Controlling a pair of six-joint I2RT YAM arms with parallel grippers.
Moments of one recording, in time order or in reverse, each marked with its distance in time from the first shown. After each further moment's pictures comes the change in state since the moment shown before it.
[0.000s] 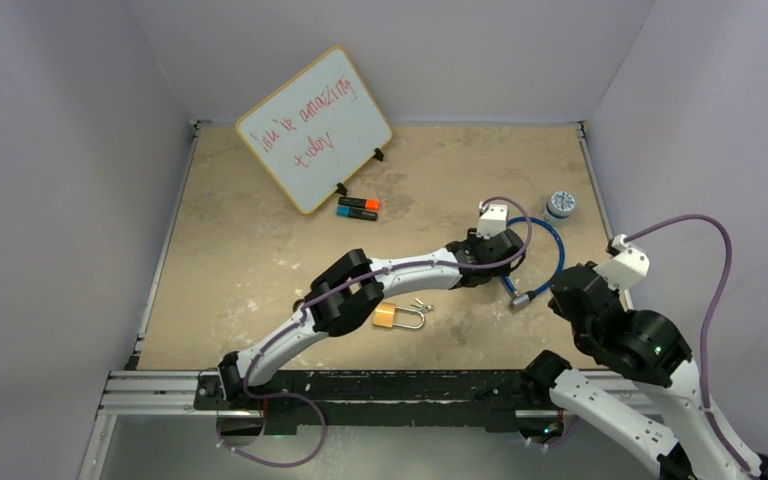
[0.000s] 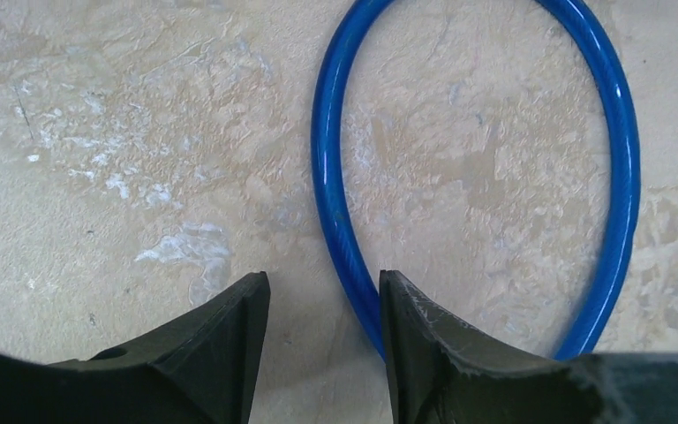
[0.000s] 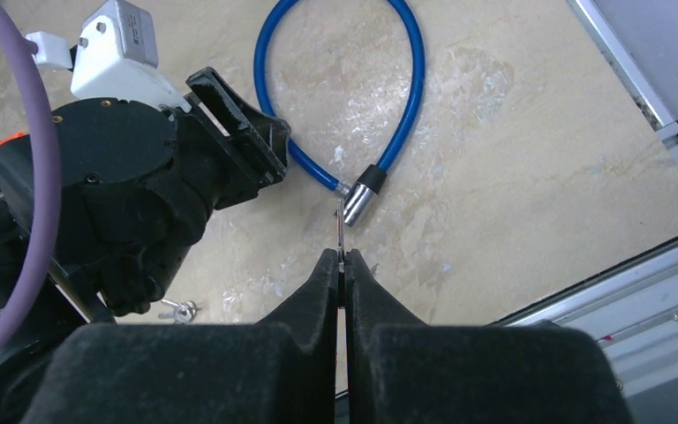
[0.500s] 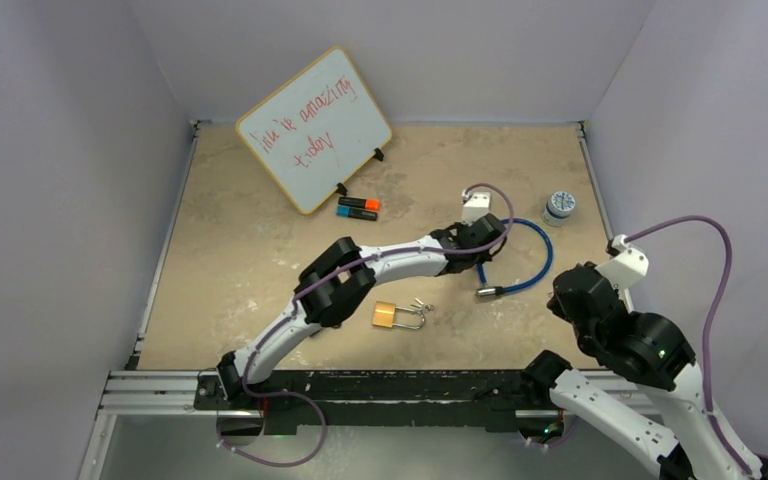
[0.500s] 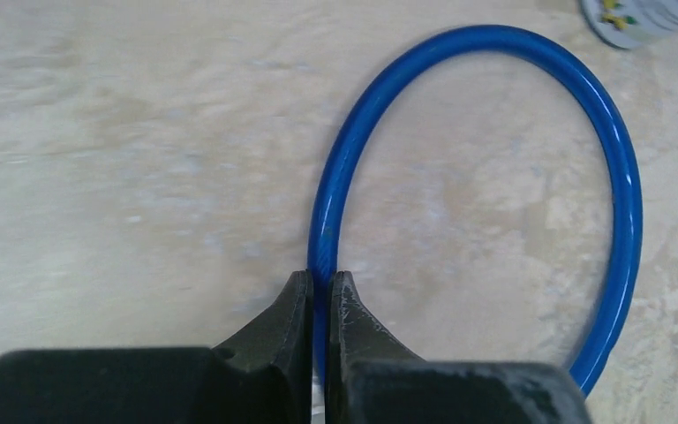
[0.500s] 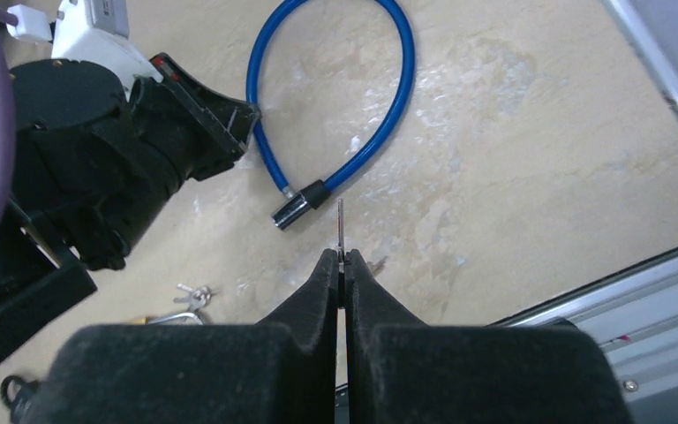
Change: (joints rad) left arm 0.052 -0.008 -0.044 0.060 0.026 0.063; right arm 0.000 -0.018 0.007 -0.016 -0.027 0.009
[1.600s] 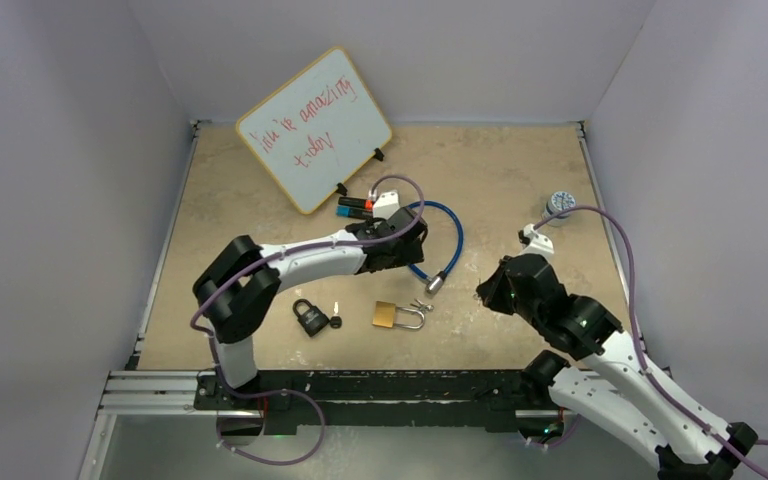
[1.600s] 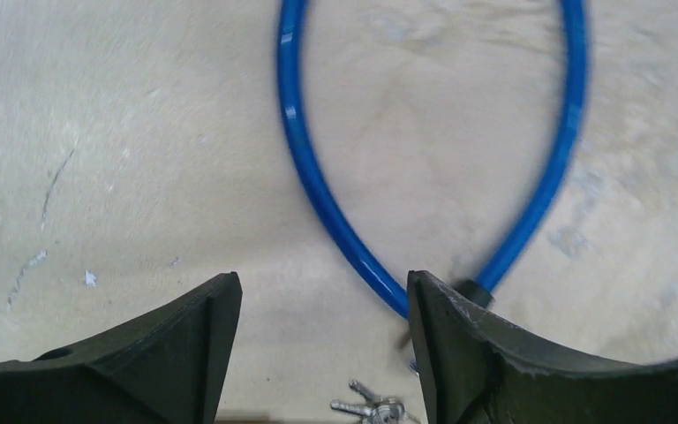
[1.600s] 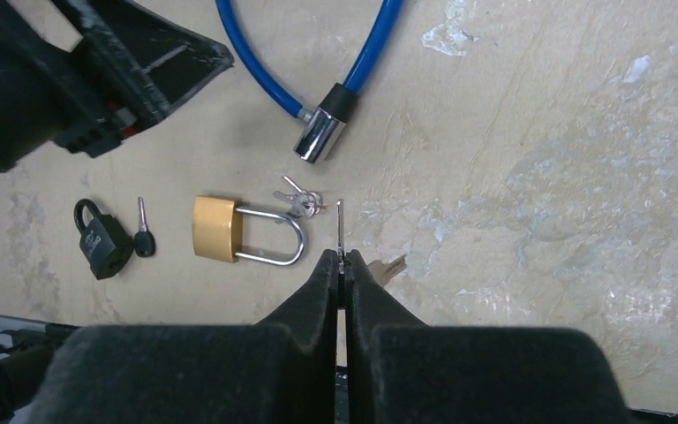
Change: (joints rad) left arm 0.172 -0.634 -0.769 -0.131 0.043 -0.259; right arm 0.000 0.100 -0.331 0.590 -0.485 -0.179
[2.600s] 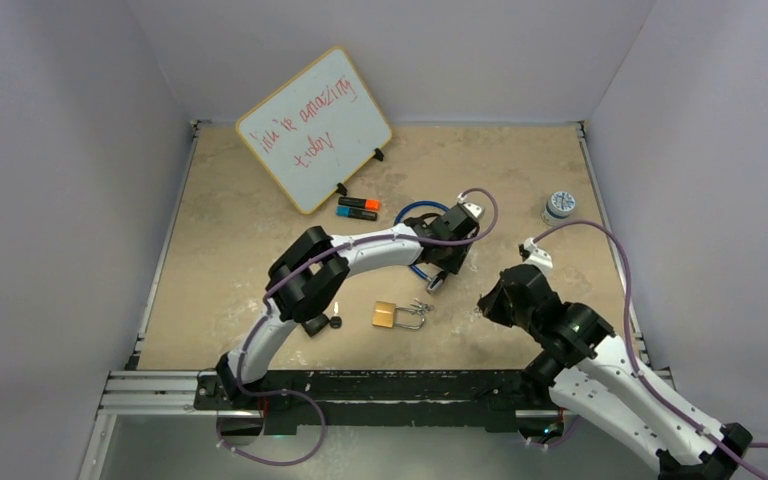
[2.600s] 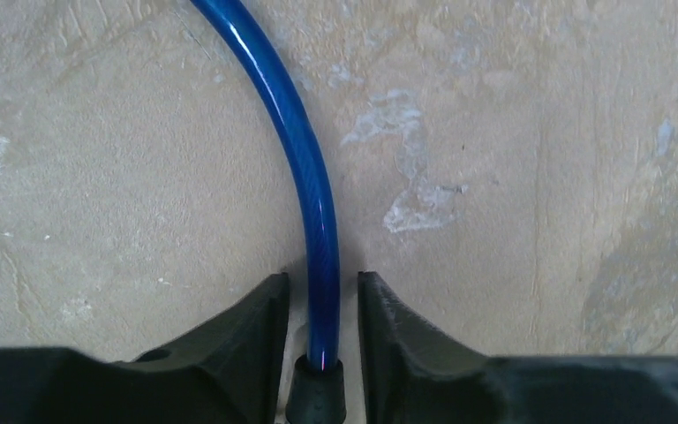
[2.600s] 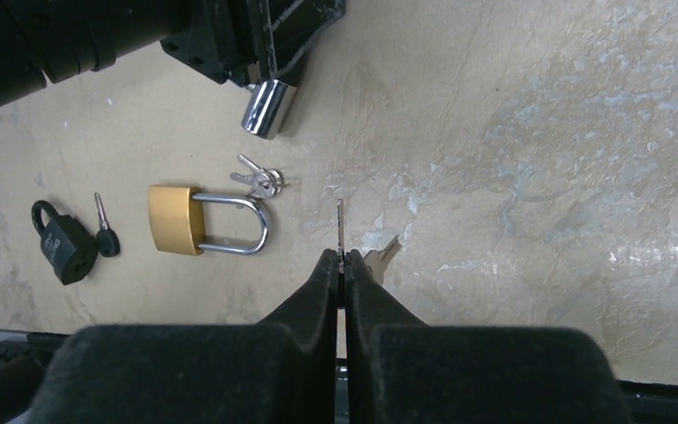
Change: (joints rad) left arm -0.079 0.377 0.444 0.022 0.309 0.608; right arm 0.000 -0.040 -0.113 -0.026 -0.013 0.098
